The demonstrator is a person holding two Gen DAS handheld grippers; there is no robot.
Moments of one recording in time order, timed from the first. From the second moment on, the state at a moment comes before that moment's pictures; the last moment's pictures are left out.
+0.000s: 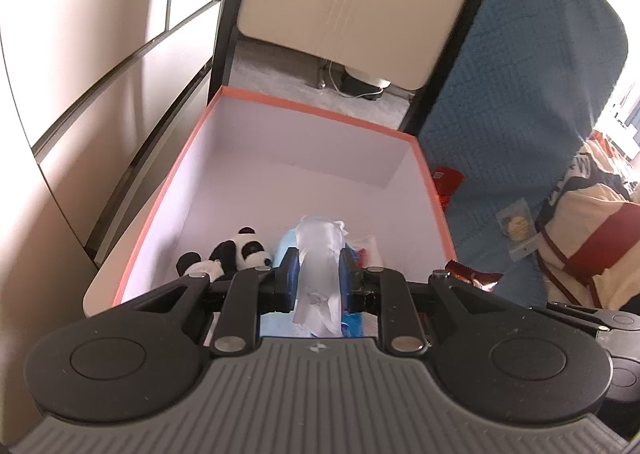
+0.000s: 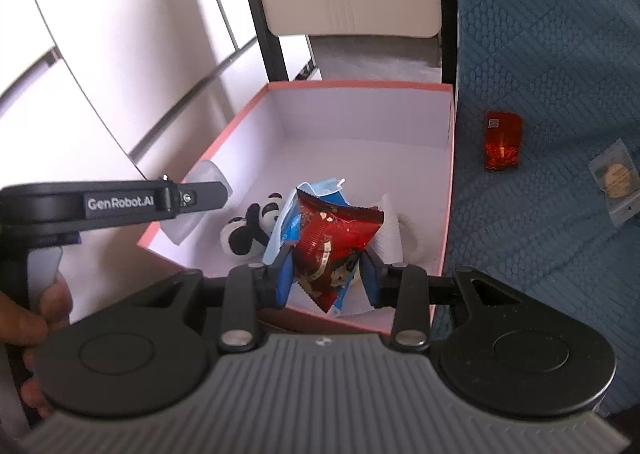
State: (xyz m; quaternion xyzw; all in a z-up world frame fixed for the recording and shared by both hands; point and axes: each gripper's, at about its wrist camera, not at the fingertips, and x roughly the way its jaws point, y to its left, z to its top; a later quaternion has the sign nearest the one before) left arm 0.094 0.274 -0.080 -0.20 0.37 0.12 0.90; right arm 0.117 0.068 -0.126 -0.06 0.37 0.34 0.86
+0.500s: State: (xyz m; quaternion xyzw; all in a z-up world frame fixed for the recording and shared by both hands) left arm 0.123 0.311 -0.117 -0.22 0.40 0.10 0.88; right arm 0.151 0.107 -0.155 -0.08 0.40 0.33 0.85
